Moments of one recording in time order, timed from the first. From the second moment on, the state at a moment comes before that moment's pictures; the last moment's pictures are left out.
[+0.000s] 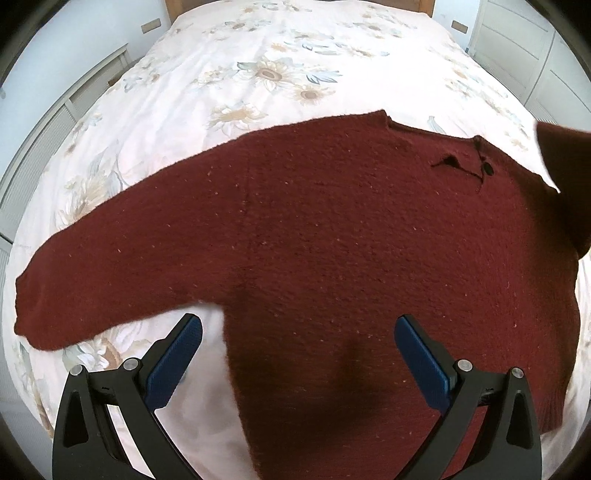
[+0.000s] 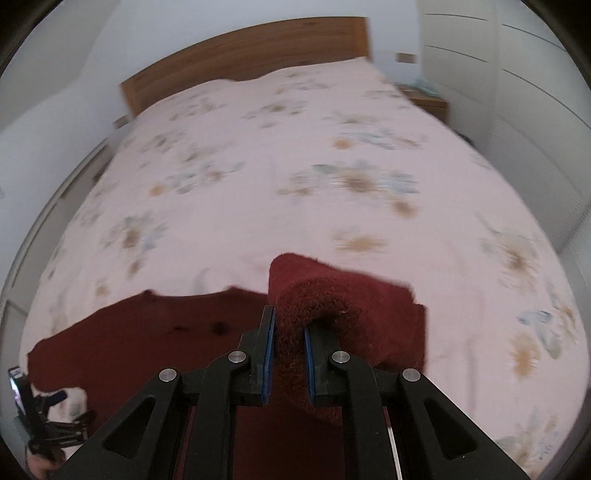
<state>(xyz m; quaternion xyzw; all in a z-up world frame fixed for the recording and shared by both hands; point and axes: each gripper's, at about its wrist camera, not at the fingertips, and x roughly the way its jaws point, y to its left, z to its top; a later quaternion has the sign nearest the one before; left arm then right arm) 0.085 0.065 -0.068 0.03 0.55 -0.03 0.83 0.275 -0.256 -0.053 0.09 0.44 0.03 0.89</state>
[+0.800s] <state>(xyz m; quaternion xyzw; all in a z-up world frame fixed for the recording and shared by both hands) 0.102 0.077 -0.086 0.01 0.58 -0.04 0.81 0.257 -0.121 -0.207 0.02 0.59 0.10 0.80</state>
